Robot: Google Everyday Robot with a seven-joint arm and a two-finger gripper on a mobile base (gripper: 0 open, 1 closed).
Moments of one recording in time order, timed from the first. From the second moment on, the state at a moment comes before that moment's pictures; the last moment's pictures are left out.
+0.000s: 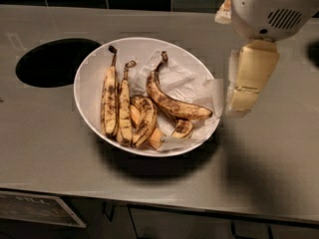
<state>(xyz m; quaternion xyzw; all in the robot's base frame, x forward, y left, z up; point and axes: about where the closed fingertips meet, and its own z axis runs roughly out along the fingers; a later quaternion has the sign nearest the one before) 0.443 -0.104 1.015 -0.69 0.70 -0.04 0.17</state>
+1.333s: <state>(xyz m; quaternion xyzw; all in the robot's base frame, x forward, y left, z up) 0.480 -0.079 0.972 -0.67 0.72 0.02 0.18</state>
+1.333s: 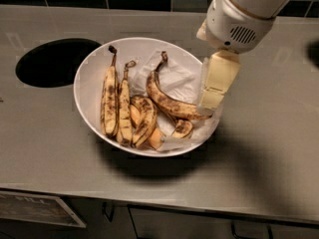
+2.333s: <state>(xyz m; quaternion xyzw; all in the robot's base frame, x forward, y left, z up) 0.493 -0.056 0.958 -0.64 0.75 0.00 0.16</state>
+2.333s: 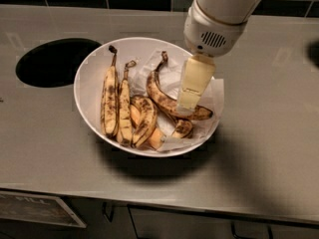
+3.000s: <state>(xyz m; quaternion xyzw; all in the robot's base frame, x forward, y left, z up) 0.503 -0.044 0.943 -0.64 0.75 0.01 0.15</state>
